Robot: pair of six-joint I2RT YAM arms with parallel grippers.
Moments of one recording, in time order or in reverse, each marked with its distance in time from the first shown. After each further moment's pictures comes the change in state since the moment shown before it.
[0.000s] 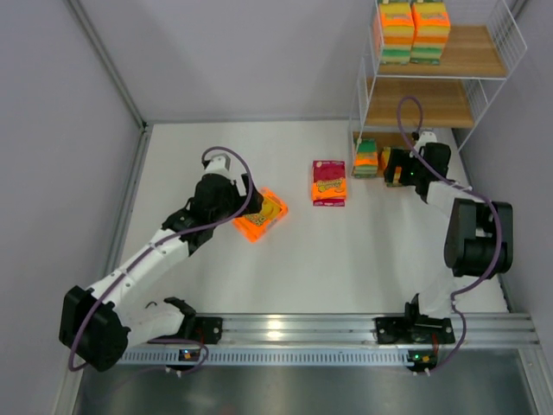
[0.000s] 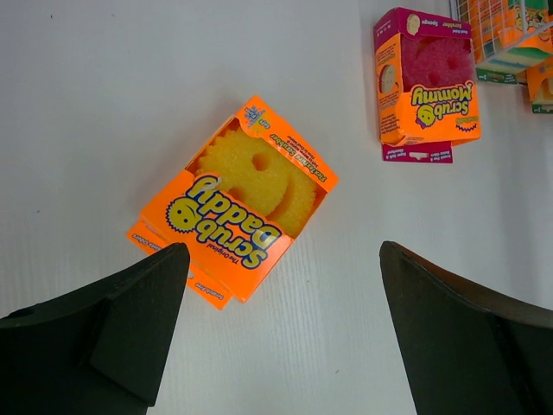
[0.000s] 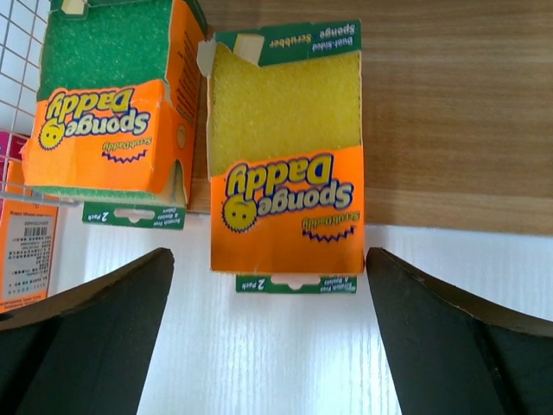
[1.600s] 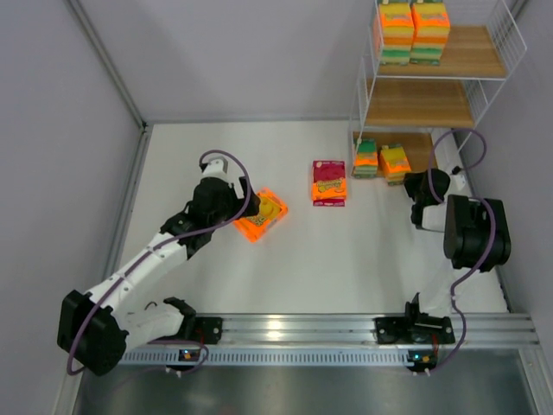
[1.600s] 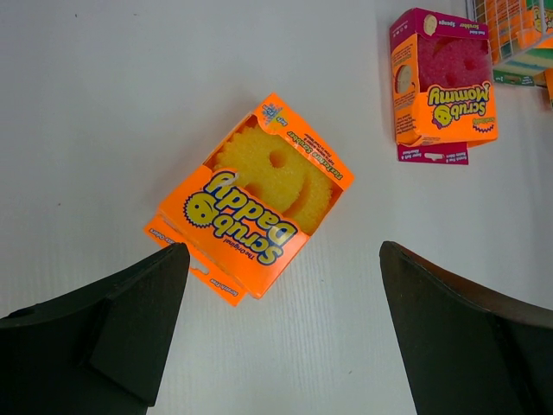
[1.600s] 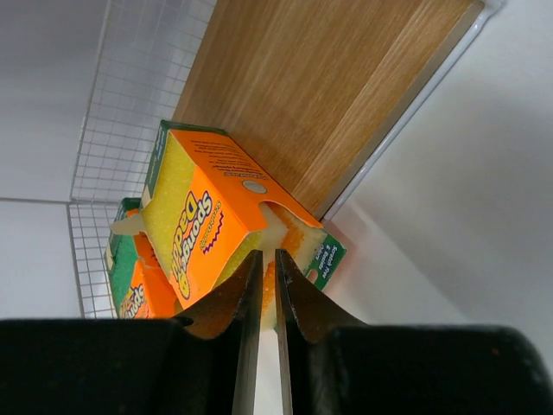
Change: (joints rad) left arm 0.001 -0.035 -0.031 0.000 -0.030 0.011; right arm -0.040 0.045 -0.330 0.589 0.319 1.003
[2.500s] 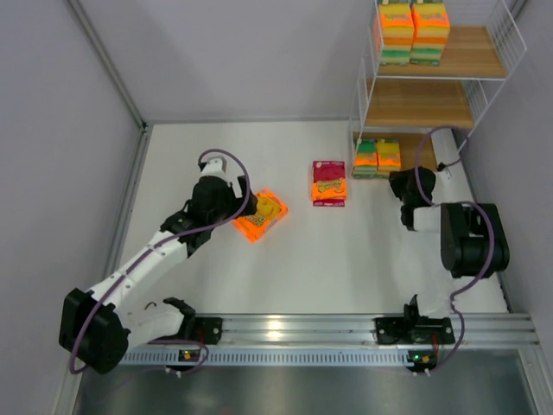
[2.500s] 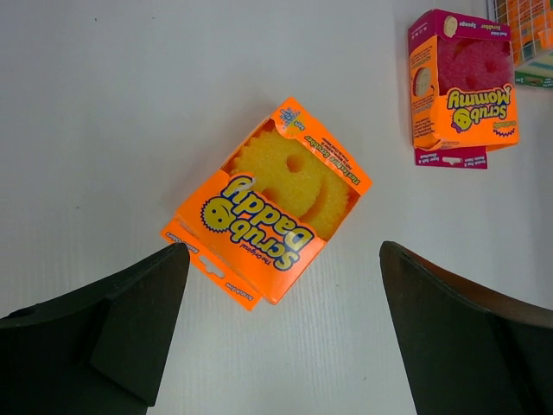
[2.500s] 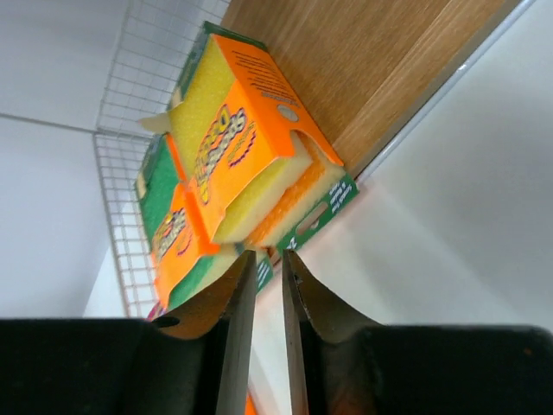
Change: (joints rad) left arm 0.023 0.017 0.003 0.000 0.000 0.025; right arm 0.129 -0.009 0.020 -0.037 0.030 0.020
